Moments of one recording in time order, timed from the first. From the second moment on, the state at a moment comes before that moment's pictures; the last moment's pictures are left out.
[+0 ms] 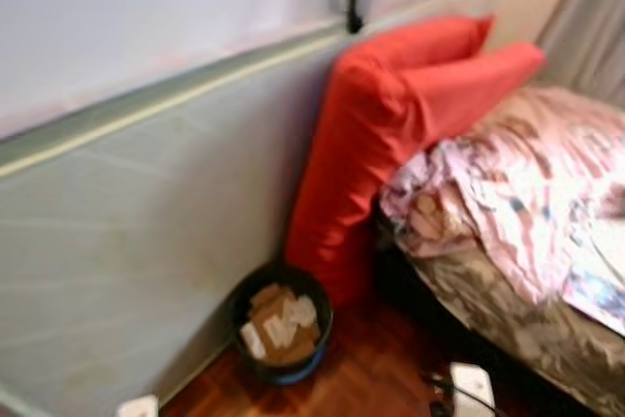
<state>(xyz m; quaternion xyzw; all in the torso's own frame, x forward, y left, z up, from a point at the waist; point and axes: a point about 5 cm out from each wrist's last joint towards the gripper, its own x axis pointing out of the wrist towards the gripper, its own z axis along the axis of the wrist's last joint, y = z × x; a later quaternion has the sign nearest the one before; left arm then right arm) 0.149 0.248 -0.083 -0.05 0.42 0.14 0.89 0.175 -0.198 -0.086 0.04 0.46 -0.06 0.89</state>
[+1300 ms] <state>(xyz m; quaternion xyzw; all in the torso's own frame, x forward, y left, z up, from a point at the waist) 0.144 0.253 -0.084 -0.05 0.43 0.14 0.89 0.180 -0.192 -0.085 0.04 0.45 -0.06 0.89</state>
